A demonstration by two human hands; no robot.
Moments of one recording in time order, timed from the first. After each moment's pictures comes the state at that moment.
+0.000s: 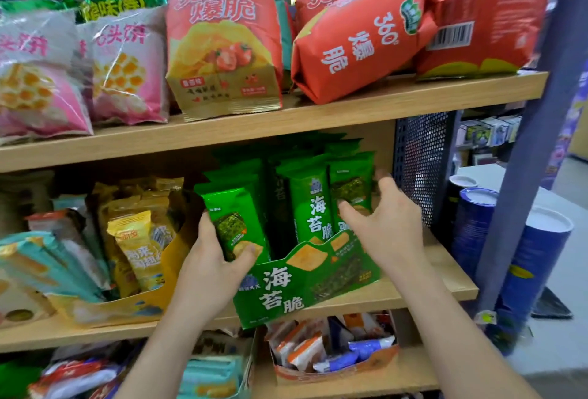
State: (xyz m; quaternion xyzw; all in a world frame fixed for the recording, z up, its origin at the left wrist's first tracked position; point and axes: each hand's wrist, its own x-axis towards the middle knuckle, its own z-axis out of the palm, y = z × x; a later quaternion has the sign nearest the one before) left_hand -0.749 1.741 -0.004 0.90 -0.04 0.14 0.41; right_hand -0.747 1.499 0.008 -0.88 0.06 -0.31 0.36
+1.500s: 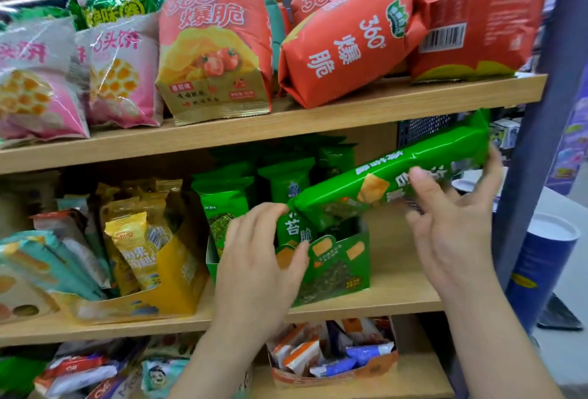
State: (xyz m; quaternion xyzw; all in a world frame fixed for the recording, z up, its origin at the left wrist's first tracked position) left_hand -0.782 1.670 0.007 0.90 -0.16 0.32 0.26; right_hand -0.767 1.457 0.018 -0.42 -0.07 -0.34 0.84
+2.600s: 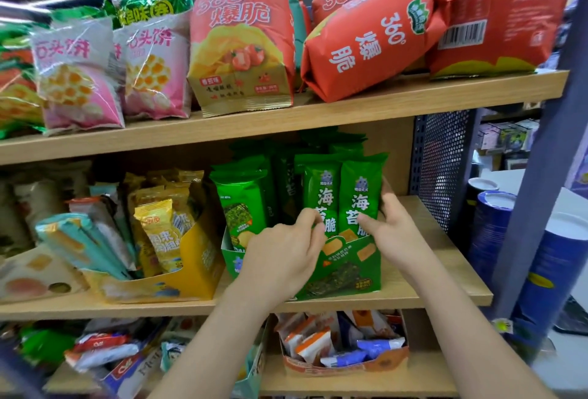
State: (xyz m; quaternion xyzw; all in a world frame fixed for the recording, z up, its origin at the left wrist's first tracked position) left_hand -0.754 1.673 0.004 0.95 -0.21 0.21 0.10; right_hand -0.732 1.487 -0.015 -0.76 -0.04 -0.11 0.64
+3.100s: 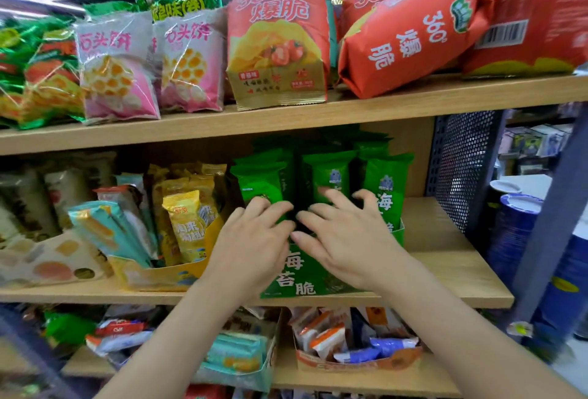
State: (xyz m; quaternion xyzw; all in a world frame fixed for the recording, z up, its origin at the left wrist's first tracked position) left_hand -0.752 1.746 0.000 0.90 -0.25 0.34 -0.09; right_hand -0.755 1.561 0.005 -0.94 -0.24 -0.23 0.02
